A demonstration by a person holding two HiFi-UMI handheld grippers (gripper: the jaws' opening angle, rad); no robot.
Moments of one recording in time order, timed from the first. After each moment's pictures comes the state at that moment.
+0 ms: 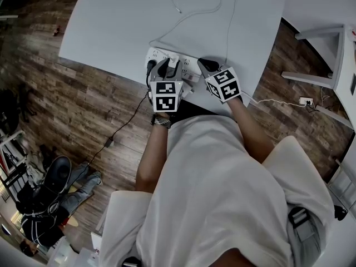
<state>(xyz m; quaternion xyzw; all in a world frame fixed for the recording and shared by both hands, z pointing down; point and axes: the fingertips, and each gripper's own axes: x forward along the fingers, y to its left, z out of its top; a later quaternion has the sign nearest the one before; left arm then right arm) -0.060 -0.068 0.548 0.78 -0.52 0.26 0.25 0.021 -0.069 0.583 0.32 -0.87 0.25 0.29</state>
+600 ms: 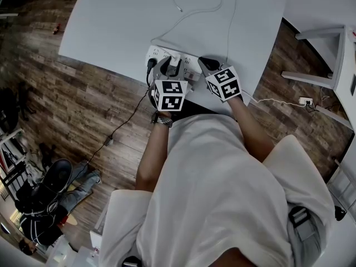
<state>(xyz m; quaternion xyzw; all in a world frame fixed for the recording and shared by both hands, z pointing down) -0.054 -0.069 0.549 0.78 -0.51 0.30 0.20 0.021 -0.070 0.584 0.32 -0.87 0.24 0.29</state>
